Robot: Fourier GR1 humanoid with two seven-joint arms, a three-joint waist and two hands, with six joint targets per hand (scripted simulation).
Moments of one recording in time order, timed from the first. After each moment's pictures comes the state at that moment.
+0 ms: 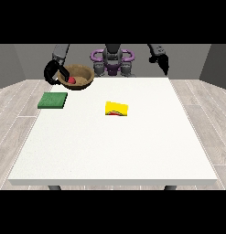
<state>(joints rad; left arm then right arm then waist) -0.30 0.17 0.09 -1.16 -0.03 0.01 -0.27 -0.67 -0.36 -0.13 -0.60 0.11 -0.28 0.17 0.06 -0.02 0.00</state>
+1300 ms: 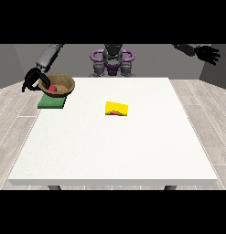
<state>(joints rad) -0.36 0.62 0.50 -1.00 0.29 -0.37 -0.39 -0.54 -0.58 -0.33 -0.66 0.00 -0.15 -0.04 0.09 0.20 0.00</state>
